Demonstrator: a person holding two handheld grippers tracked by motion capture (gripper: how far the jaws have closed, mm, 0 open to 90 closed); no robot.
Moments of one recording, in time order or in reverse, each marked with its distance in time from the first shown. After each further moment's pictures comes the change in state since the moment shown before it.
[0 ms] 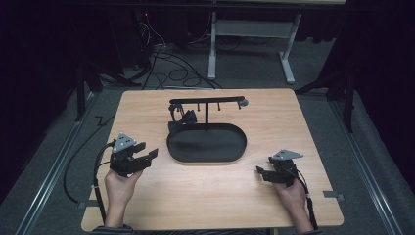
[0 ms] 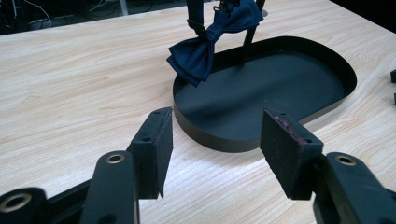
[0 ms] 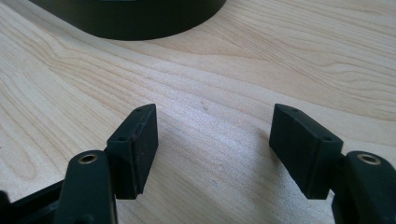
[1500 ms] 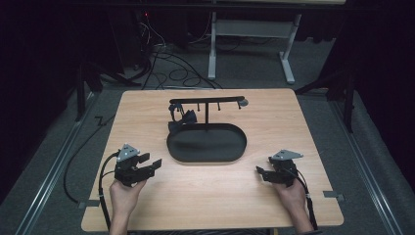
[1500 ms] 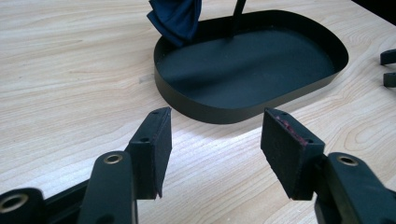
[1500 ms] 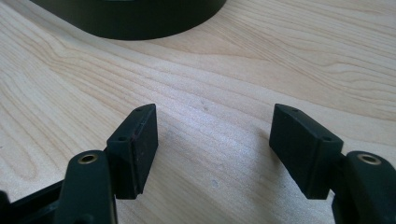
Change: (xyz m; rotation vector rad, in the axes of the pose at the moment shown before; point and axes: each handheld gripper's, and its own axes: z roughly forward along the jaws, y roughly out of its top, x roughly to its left) left arm -0.006 -0.031 0.012 0.039 -0.051 -0.050; right arm 0.000 0.000 0.000 0.001 0.000 0.000
